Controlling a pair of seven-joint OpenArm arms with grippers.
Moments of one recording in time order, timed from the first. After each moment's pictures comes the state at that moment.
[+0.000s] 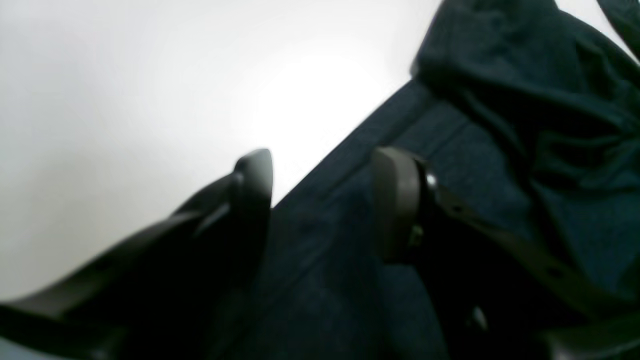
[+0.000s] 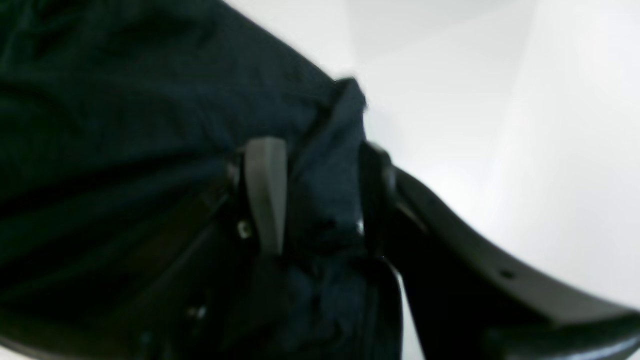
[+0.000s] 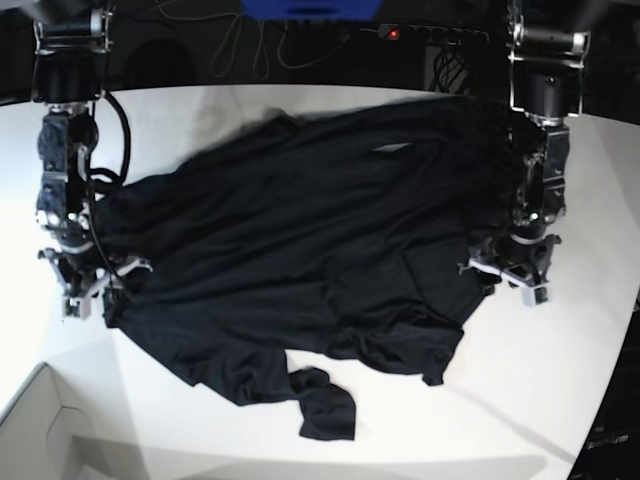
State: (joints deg) left arm -10.9 -16.8 1.1 59.8 -26.7 0.0 13.9; right arm 5.1 19.1 6.2 78.9 14.1 2.3 -29.7
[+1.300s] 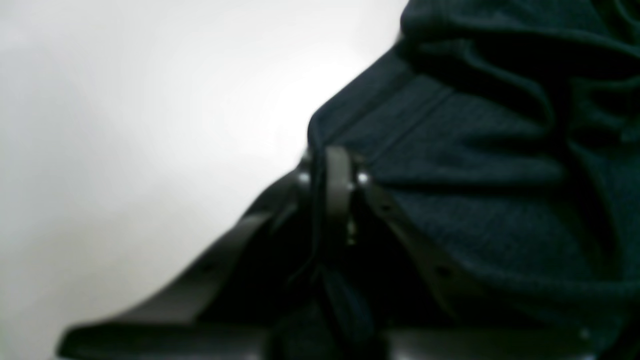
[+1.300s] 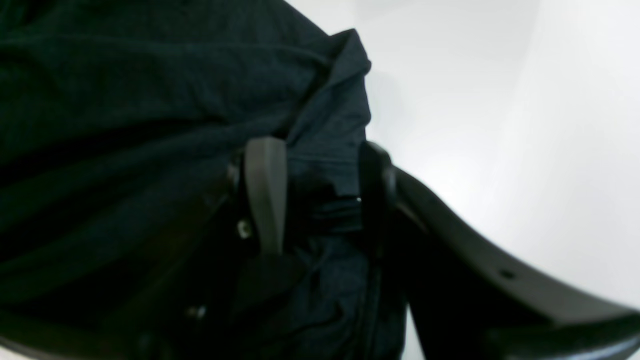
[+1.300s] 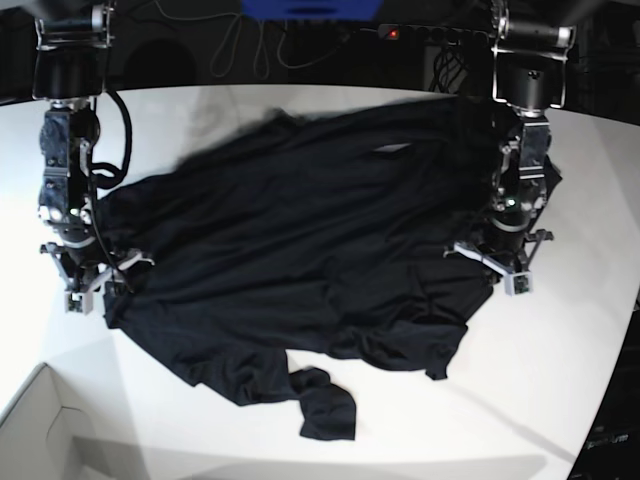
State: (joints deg) left arm -8.4 -13.3 0.9 57.7 -16.4 0.1 7.5; right arm 4.7 18.9 6.0 78.7 14.1 2.4 -29.8
